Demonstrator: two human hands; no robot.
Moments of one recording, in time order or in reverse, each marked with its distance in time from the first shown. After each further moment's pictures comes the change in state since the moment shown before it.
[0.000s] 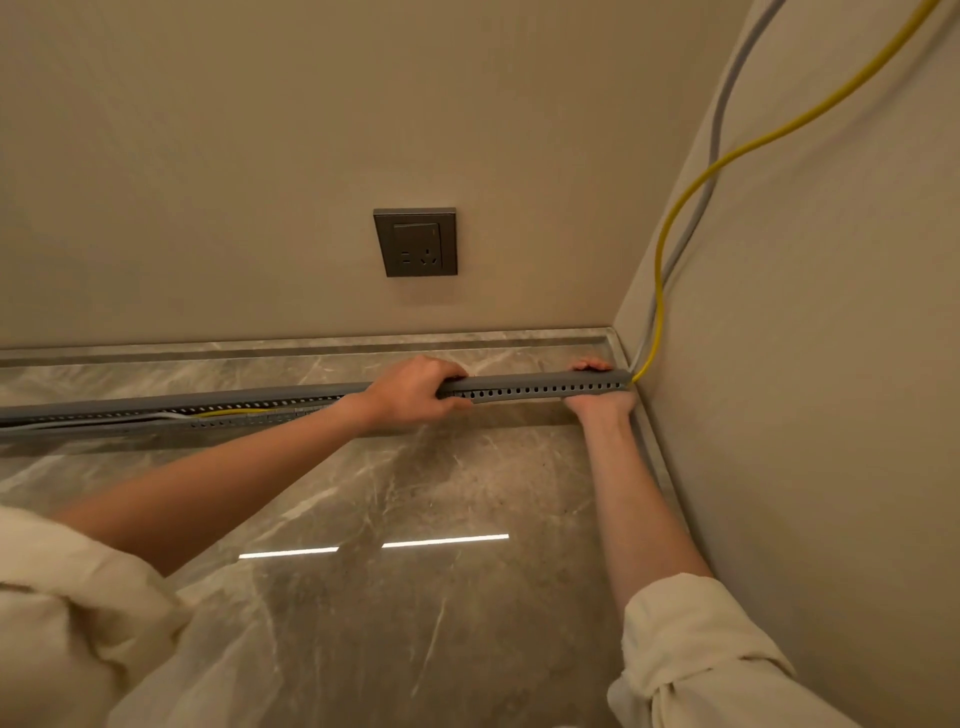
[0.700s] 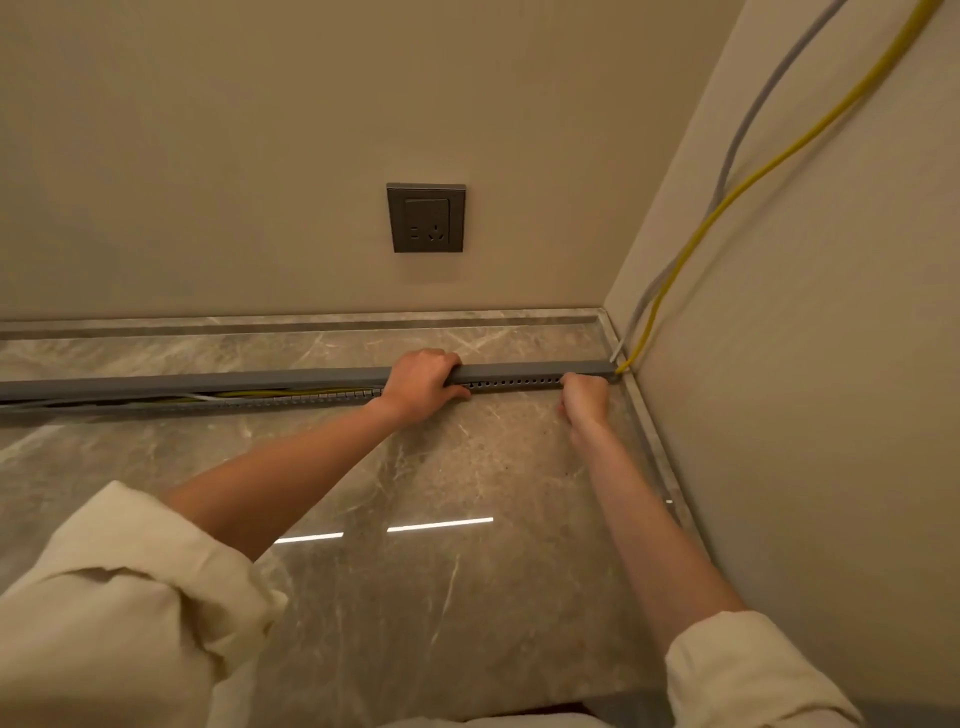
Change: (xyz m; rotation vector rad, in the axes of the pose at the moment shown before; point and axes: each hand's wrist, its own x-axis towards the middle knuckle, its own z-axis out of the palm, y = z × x) left_hand -0.012 -0.002 0.038 0.129 0.117 -0.130; right_hand -0.032 0.035 -0.030 -1.123 0.075 -0.446
